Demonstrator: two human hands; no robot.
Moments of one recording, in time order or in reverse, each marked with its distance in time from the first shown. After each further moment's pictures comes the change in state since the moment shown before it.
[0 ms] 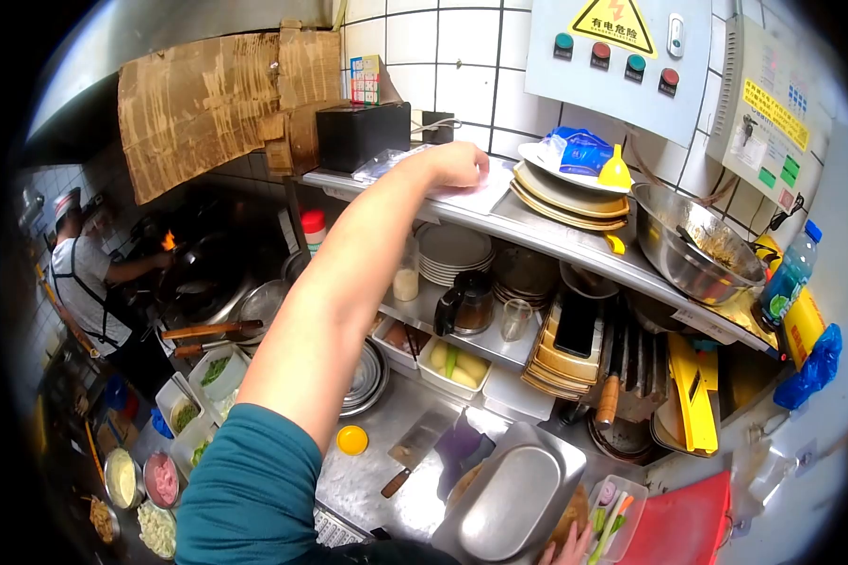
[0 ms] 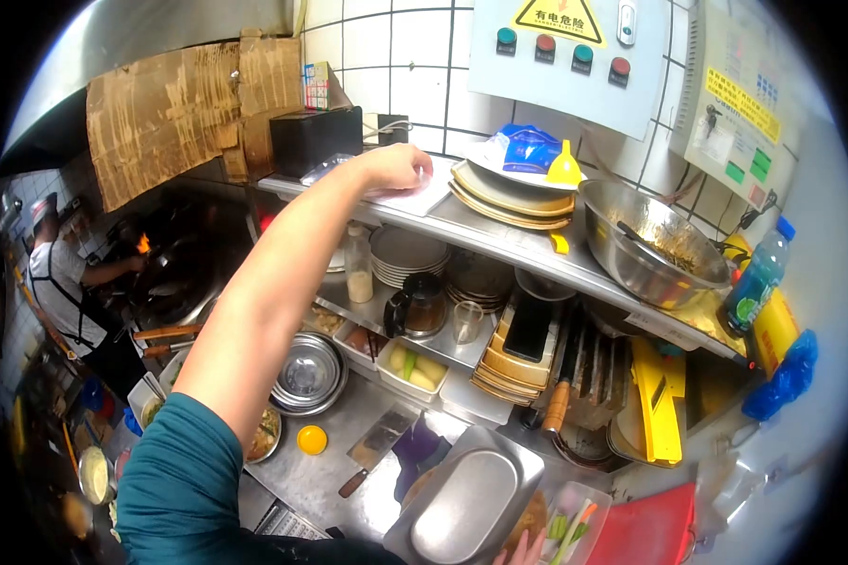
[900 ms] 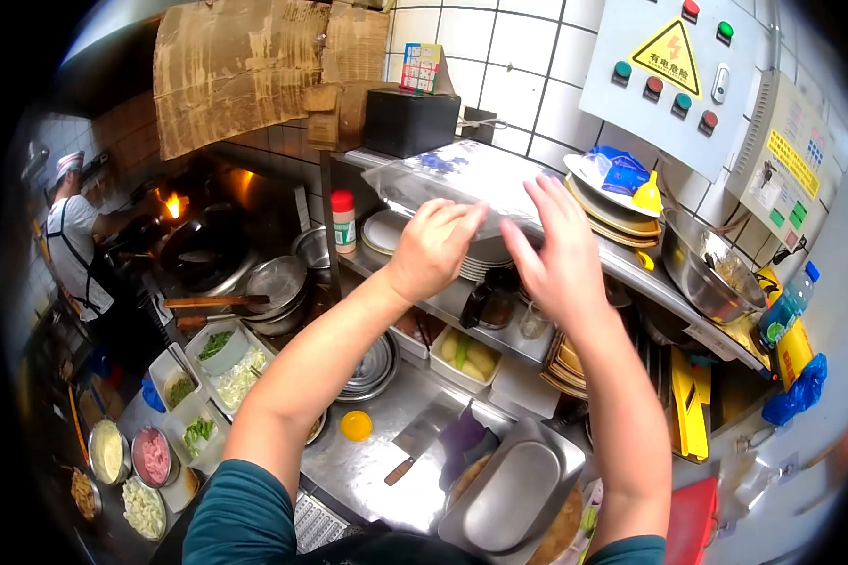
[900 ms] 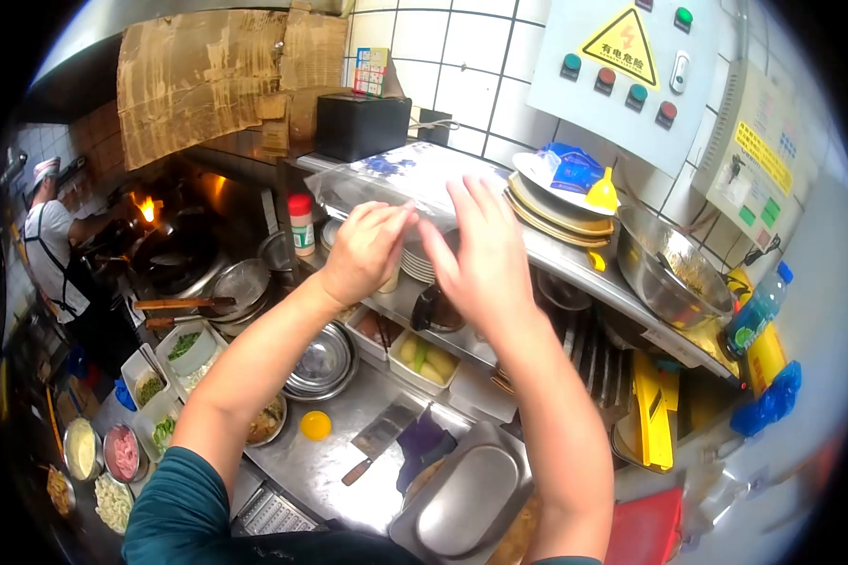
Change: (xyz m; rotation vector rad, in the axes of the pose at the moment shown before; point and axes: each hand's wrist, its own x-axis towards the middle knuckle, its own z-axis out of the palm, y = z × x) left_hand -0.183 -0.023 0.066 0.218 1.090 0.615; right_hand 0.397 -0.367 -0.072 0.238 0.417 -0.958
